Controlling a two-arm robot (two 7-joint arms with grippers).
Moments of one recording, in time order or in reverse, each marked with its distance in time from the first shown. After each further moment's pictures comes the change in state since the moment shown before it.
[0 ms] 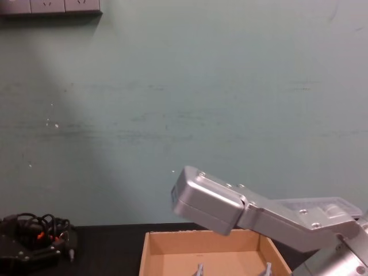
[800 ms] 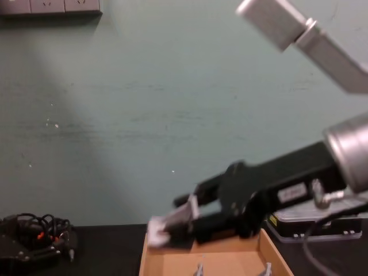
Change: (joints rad) left arm 0.000 0.000 0.000 0.000 0.000 0.000 0.000; right arm -0.033 0.102 0.223 -0.211 0.158 0.010 -0.165
